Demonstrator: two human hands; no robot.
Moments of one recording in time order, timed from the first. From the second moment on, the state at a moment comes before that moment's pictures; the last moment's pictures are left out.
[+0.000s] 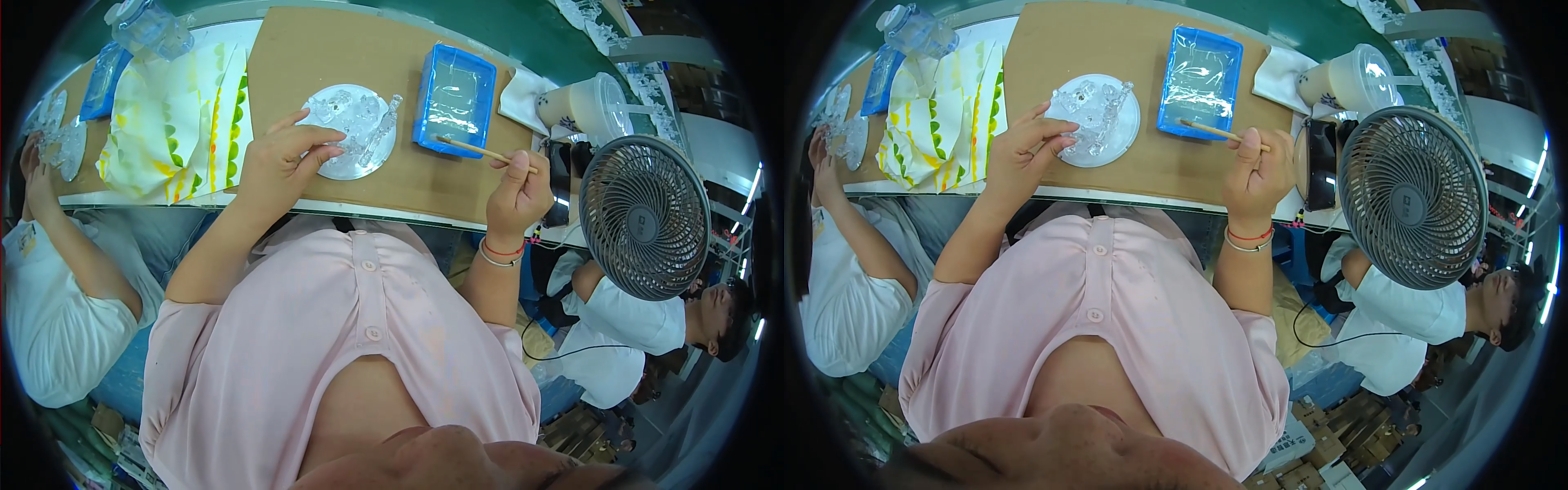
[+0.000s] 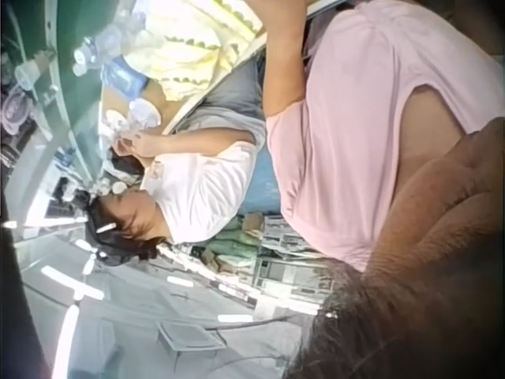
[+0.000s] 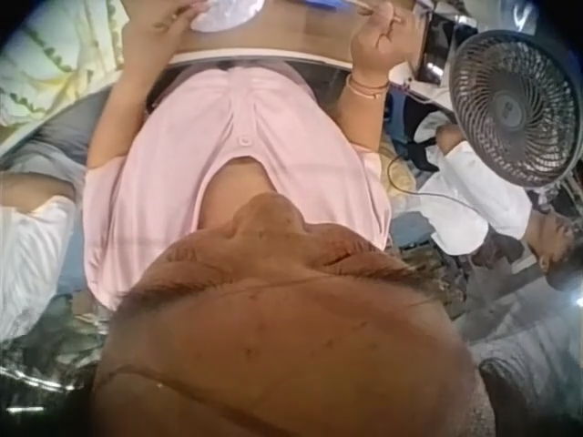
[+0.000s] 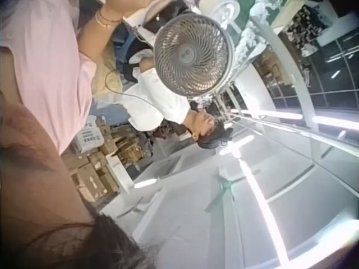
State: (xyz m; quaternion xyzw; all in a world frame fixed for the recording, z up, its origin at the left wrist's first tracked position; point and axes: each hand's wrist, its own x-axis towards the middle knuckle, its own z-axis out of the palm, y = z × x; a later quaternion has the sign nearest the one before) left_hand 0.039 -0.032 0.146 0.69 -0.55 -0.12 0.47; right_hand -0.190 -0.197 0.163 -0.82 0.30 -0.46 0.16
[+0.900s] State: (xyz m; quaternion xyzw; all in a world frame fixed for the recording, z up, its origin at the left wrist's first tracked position) left_hand 0.034 -0.025 0.146 0.70 -0.50 -0.16 0.47; right_hand -0.152 -0.181 0.159 -0.88 0.12 -0.43 0.18
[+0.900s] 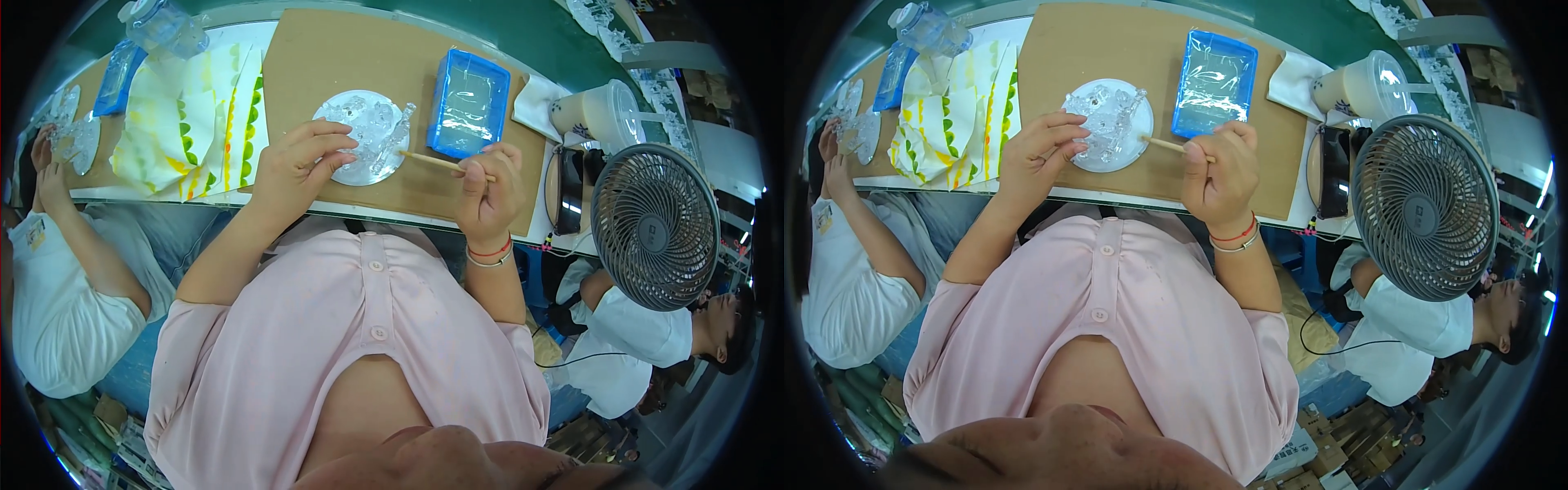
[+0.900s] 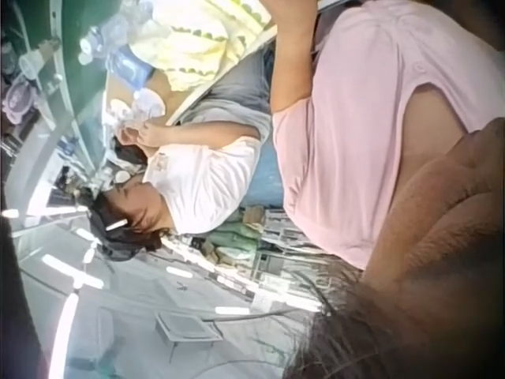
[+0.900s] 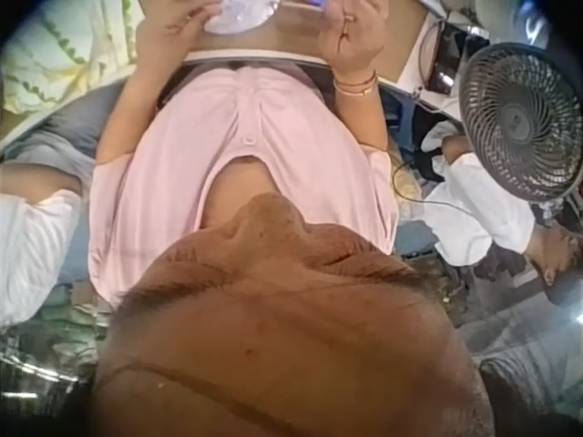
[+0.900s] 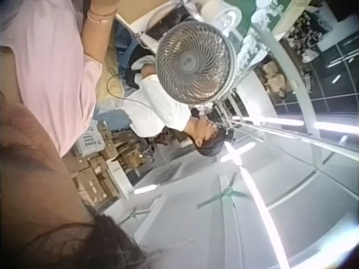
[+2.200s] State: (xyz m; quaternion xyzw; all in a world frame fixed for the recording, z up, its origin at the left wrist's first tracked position) left_hand 0.016 -0.034 0.144 0.67 -0.52 -0.17 0.50; right_hand -0.187 -0.154 0.148 -0.88 0.09 -0.42 0.23
